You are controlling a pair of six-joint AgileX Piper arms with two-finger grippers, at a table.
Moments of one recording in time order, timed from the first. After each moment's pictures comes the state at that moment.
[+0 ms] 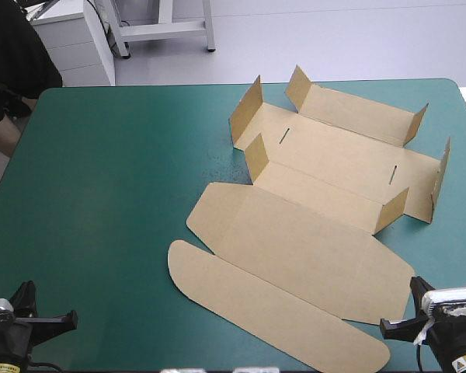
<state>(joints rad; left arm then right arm) 0.06 0.03 -0.42 0.13 0.78 -0.14 -0.14 0.09 -0.44 0.28 0.82 -0.30</state>
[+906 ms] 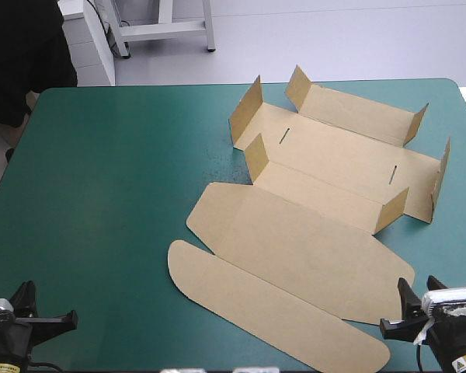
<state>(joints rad) 0.06 0.03 -0.42 0.13 0.78 -0.14 -0.14 0.09 -0.44 0.28 0.82 -0.30</state>
